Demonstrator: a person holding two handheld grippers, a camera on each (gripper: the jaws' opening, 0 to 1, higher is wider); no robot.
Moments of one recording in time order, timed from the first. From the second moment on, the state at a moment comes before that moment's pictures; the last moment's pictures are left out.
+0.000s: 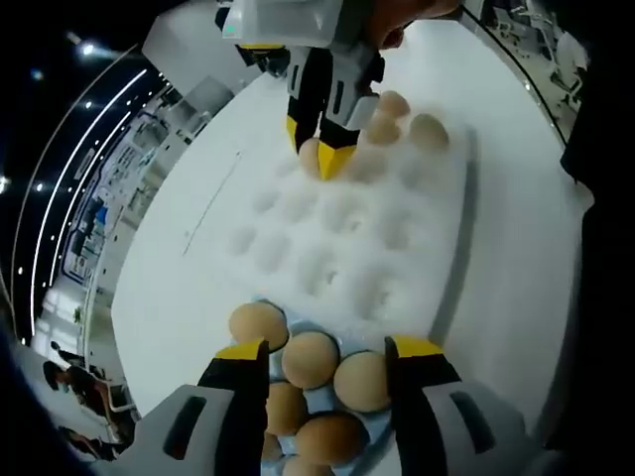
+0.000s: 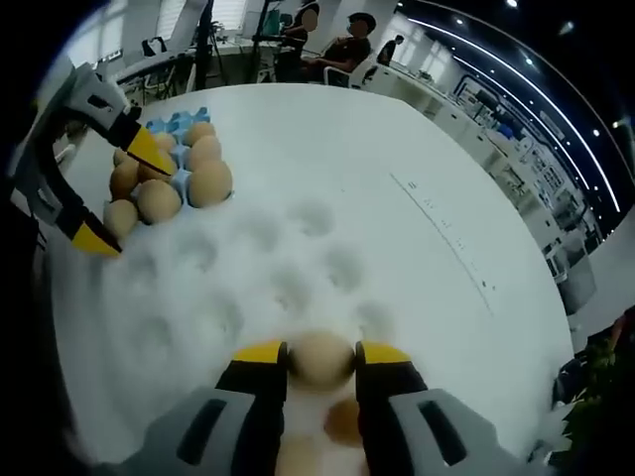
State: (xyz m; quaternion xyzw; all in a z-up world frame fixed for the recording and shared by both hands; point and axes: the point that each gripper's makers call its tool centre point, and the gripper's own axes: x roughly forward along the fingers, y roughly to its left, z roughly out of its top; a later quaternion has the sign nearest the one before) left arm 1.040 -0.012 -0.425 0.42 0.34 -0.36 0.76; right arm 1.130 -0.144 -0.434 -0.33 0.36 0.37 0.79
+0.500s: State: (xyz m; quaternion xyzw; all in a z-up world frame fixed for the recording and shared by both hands) left arm 1.039 -0.012 -0.420 0.45 0.31 -0.33 0.77; right arm 1.125 -0.138 -0.415 -0.26 0.37 0.36 0.82
